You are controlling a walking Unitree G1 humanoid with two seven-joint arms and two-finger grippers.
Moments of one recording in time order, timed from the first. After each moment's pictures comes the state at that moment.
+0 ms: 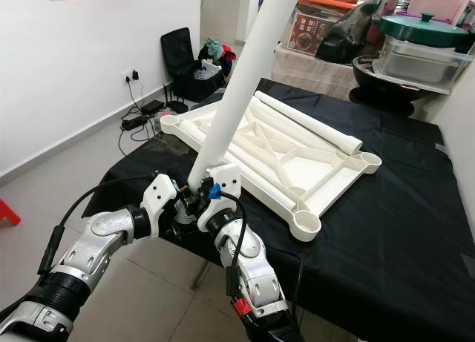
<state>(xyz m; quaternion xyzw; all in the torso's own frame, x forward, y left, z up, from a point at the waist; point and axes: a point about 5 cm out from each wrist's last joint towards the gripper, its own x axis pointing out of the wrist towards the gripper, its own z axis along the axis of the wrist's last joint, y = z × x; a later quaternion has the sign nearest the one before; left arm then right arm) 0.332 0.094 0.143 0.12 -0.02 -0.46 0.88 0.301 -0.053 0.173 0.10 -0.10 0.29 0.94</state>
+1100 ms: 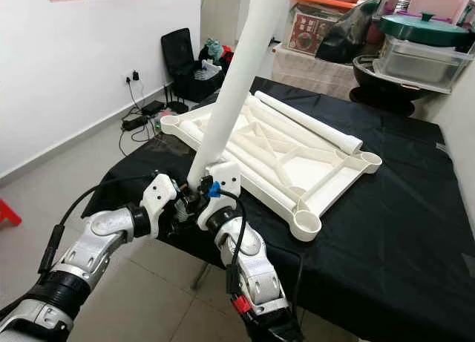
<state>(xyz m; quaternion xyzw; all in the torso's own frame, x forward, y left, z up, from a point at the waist) 0.335 0.093 0.146 0.15 -0.05 -0.45 0.88 0.304 -0.053 0.179 0.10 -0.11 0.30 0.94</state>
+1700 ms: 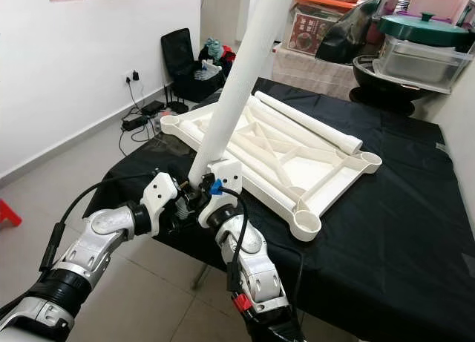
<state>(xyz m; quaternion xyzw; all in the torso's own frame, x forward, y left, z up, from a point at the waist) 0.336 0.094 0.146 0.15 -0.05 -0.45 0.88 0.305 -0.055 0.179 0.11 -0.11 0.30 0.94</state>
